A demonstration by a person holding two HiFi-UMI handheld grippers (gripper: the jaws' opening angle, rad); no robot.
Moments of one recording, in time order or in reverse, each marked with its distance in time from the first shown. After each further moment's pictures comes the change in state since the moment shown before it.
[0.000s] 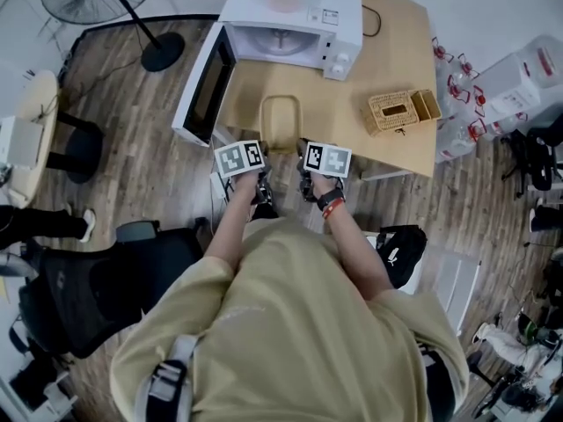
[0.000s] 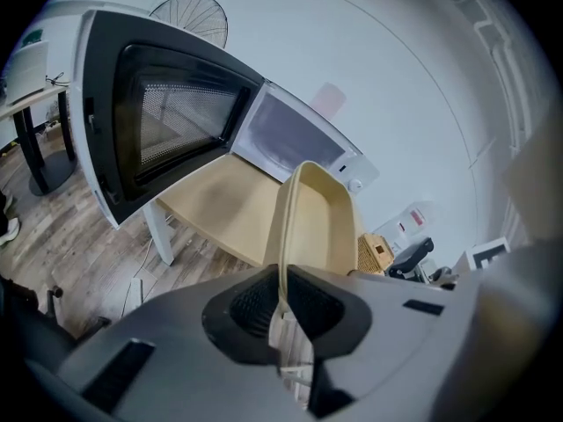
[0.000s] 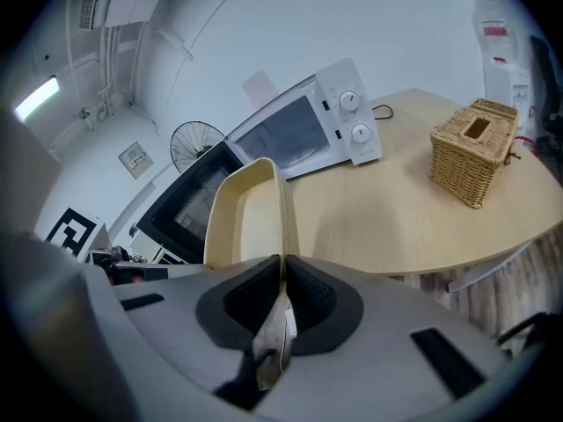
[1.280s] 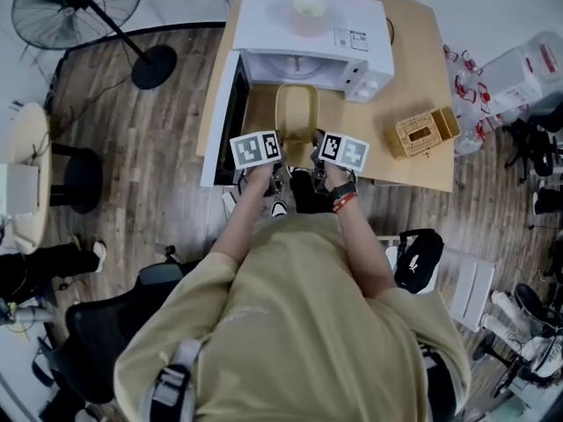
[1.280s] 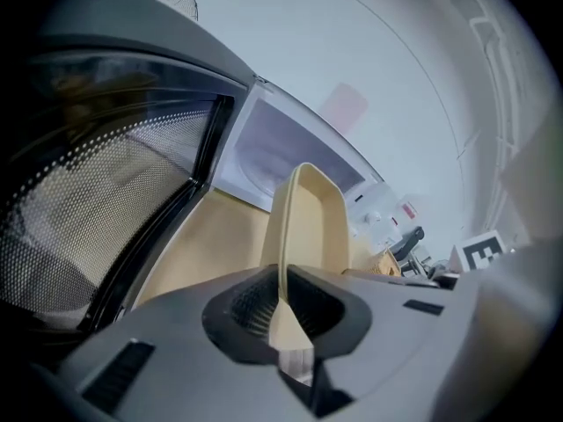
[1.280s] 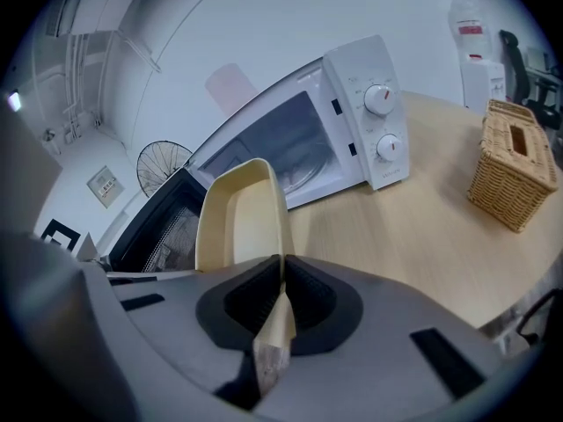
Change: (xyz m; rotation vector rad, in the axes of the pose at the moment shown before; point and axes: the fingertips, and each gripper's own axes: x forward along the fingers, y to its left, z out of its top) left arm 0.061 0.031 0.156 0.128 0.043 -0.080; right arm 0.107 0.020 0.115 0.137 -0.104 -0.115
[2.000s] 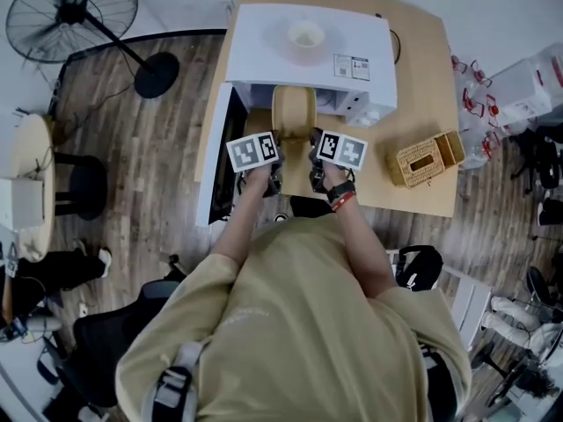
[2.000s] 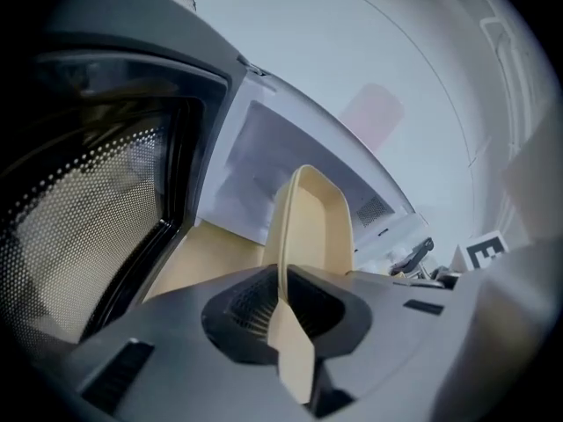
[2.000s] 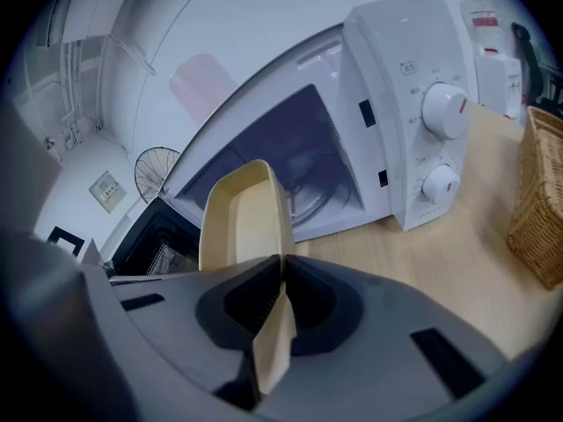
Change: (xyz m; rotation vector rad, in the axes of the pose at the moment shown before) left arm 0.060 0.000 0.079 -0.025 -0.040 0.034; right arm 0.062 -0.012 0.080 0.008 0.019 0.042
